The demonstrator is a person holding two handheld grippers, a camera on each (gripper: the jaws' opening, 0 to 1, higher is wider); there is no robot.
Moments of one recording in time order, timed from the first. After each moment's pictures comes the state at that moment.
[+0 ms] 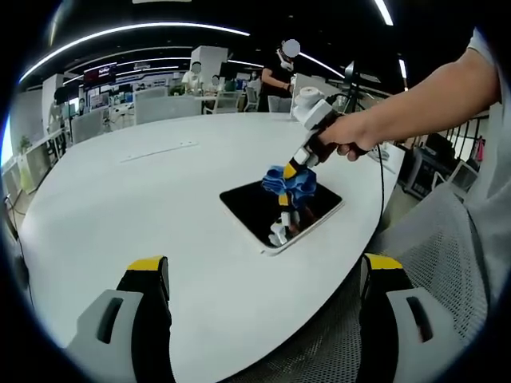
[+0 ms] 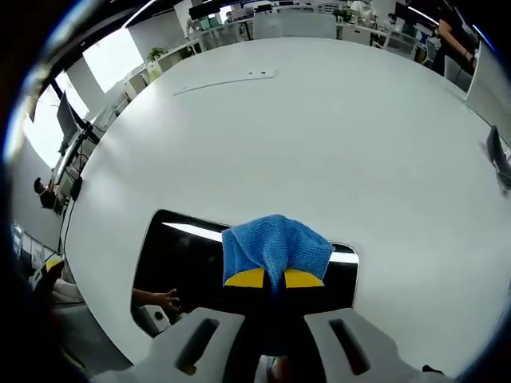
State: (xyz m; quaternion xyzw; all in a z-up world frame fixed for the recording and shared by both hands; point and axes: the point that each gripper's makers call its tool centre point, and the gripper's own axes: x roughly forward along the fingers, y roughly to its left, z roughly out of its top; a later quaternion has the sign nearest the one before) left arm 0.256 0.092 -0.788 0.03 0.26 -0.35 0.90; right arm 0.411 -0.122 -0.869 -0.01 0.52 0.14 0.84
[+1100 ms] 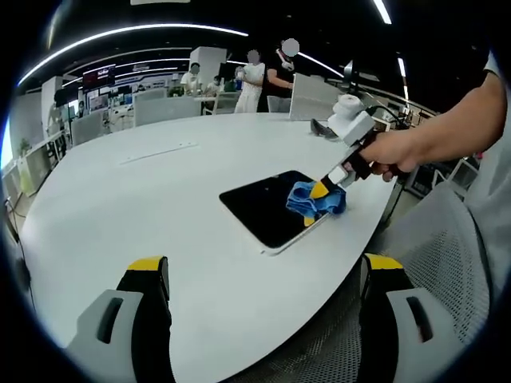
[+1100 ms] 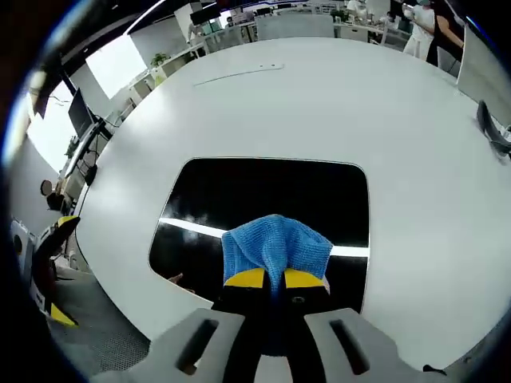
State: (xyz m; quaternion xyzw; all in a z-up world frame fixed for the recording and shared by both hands) left arm 0.256 0.093 -0.787 0.04 0.26 -0.35 0.90; right arm 0.328 -0.116 -0.868 0.01 0.51 0.15 0.85
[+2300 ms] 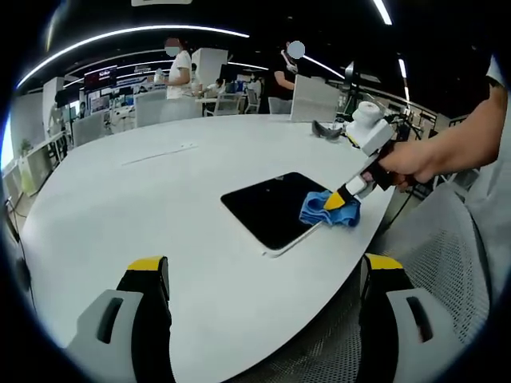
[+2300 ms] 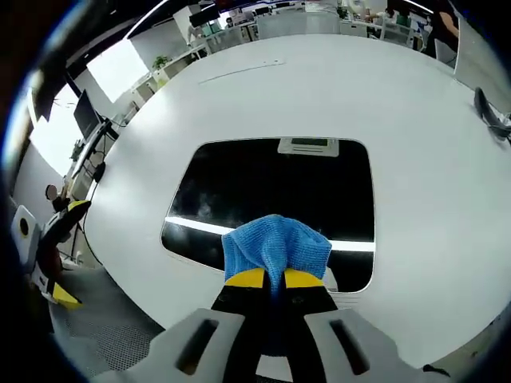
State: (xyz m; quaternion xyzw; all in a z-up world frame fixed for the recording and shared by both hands) left arm 0.256 0.092 -0.786 0.04 0.25 -0.34 0.90; right arm 0.301 -0.113 -0.869 0.03 0.52 0.16 0.84
